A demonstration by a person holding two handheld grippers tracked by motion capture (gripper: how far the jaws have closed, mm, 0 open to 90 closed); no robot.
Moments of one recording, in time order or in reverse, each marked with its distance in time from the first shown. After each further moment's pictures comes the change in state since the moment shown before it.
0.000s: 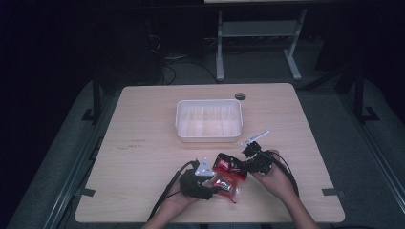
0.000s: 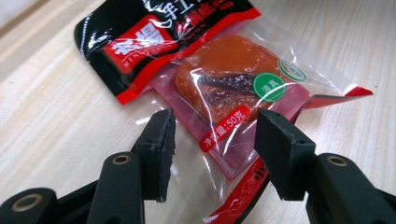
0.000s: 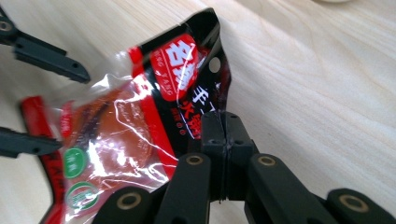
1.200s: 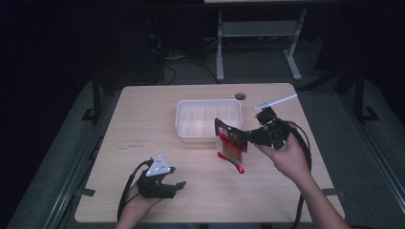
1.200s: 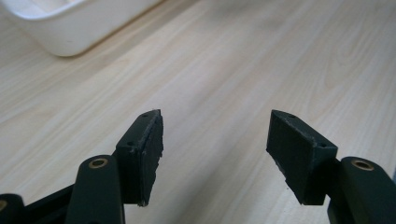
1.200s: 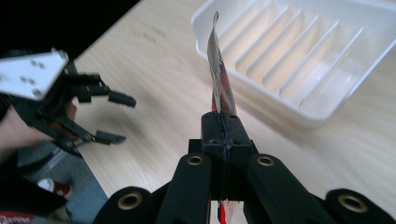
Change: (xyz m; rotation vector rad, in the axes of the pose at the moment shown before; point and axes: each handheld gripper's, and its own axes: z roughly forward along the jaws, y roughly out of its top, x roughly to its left) left arm 0.032 -0.055 -0.091 -0.109 0.165 -0.140; right arm 0.029 0.064 -0.130 -0.242 0.106 0.044
